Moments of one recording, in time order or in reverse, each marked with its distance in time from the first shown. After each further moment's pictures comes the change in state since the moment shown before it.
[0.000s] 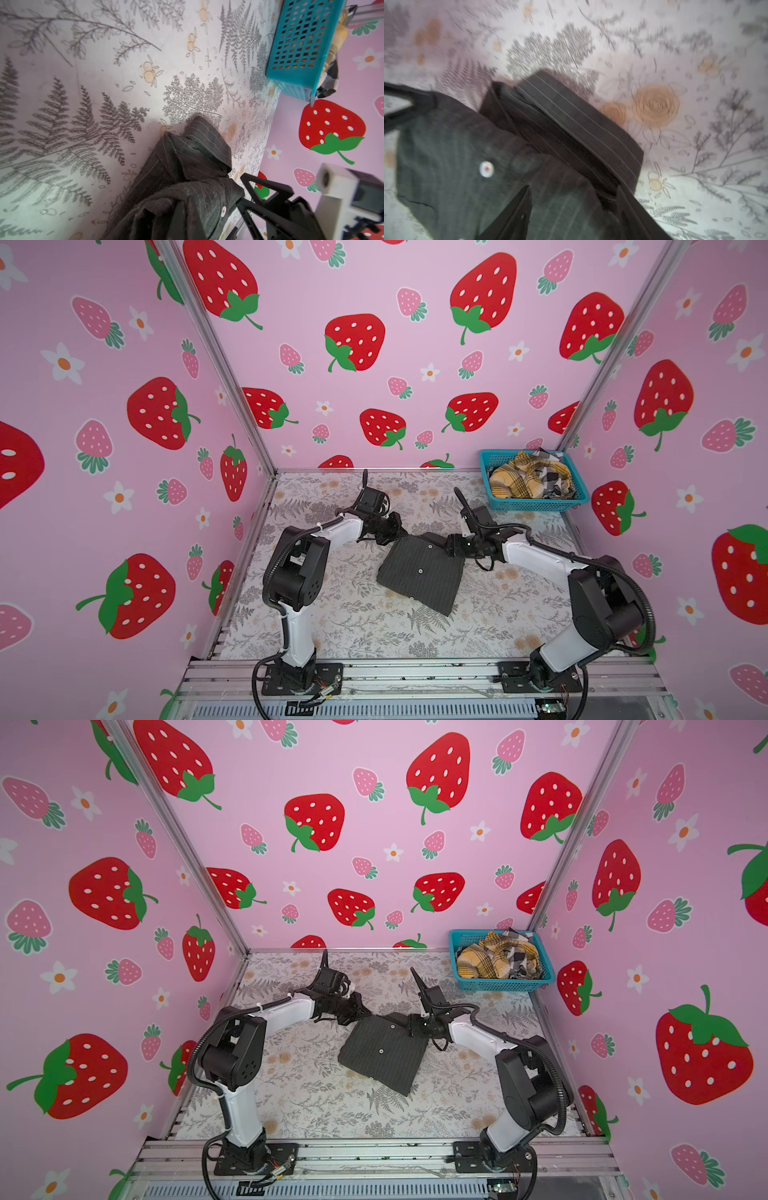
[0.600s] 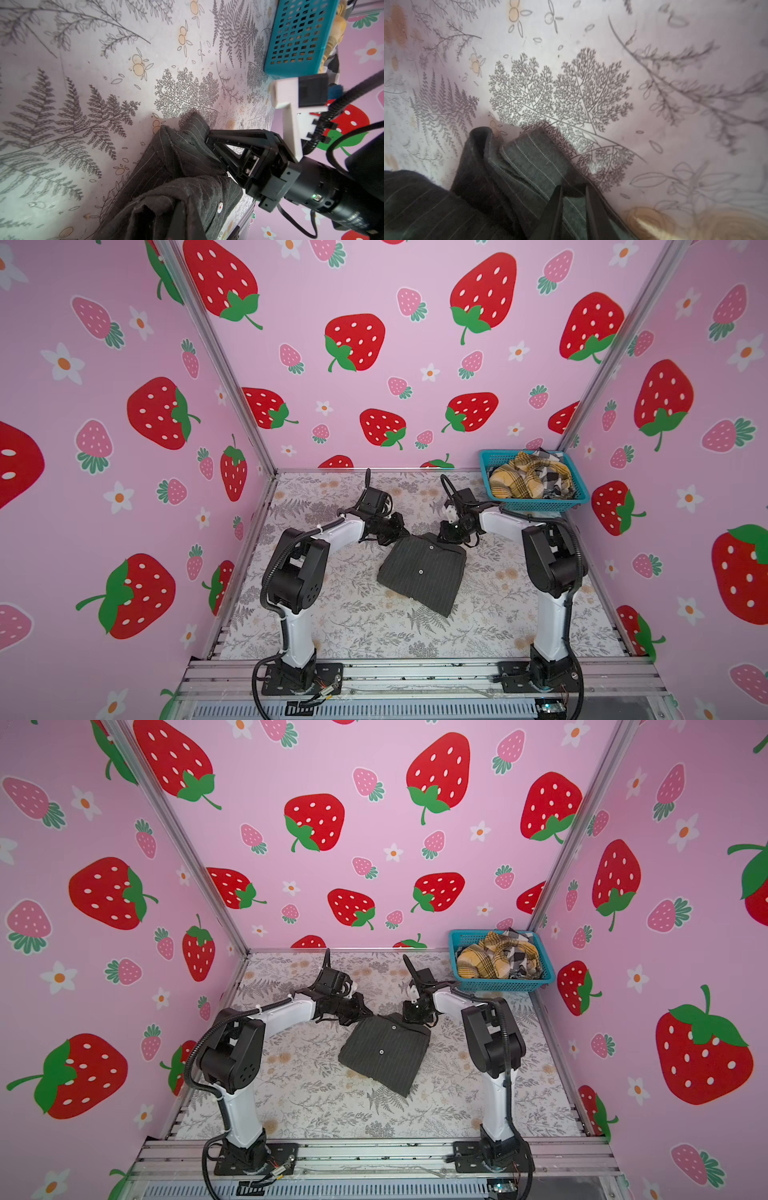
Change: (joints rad) left arm -0.017 -0.009 -0.002 -0.009 -0.018 0.001; right arm -0.059 0.420 0.309 -0.093 -0.235 -0.090
